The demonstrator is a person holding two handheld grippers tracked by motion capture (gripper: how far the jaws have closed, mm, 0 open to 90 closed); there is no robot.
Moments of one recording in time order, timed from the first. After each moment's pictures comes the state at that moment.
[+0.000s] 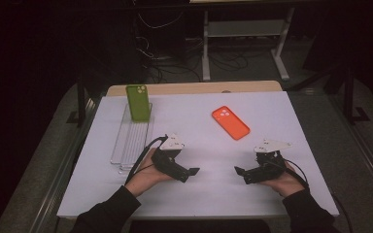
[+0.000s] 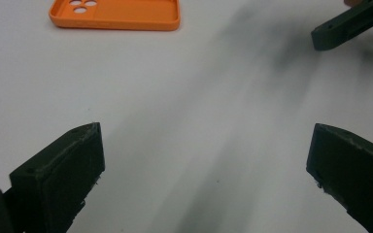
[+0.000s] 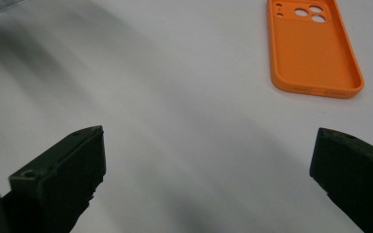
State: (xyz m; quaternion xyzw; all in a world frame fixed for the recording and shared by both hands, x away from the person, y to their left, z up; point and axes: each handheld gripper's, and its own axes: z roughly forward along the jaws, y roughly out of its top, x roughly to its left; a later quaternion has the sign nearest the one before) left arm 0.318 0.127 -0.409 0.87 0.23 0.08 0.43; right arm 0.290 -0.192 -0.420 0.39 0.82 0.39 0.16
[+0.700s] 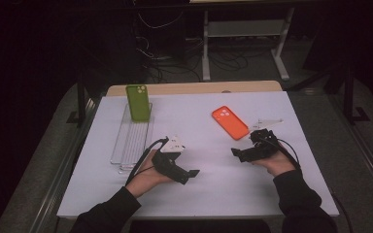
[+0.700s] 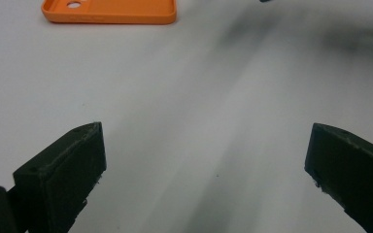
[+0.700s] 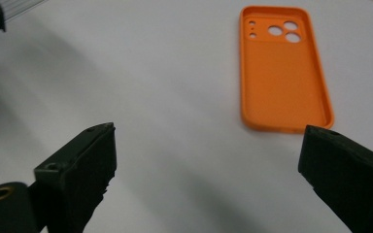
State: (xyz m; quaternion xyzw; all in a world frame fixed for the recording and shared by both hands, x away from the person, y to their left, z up) left arm 0.317 0.127 -0.415 0.87 0.23 0.08 0.43; right arm 0.342 -0.183 -0.397 0.42 0.82 0.37 0.15
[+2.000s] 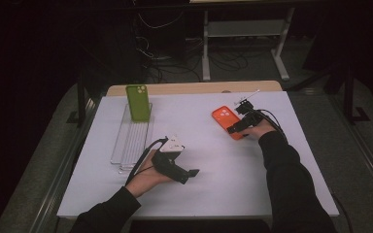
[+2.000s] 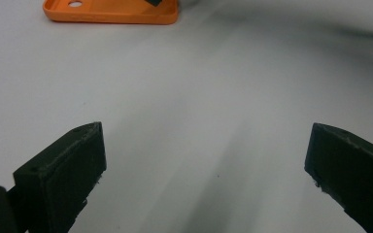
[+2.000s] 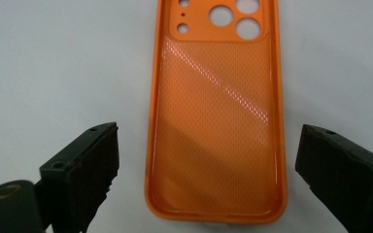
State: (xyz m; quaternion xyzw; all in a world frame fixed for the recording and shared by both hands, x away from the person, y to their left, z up) left arm 0.318 0.127 -0.415 0.86 0.23 0.08 0.44; right arm 0.465 -0.170 -0.419 0.47 0.84 0.24 0.09
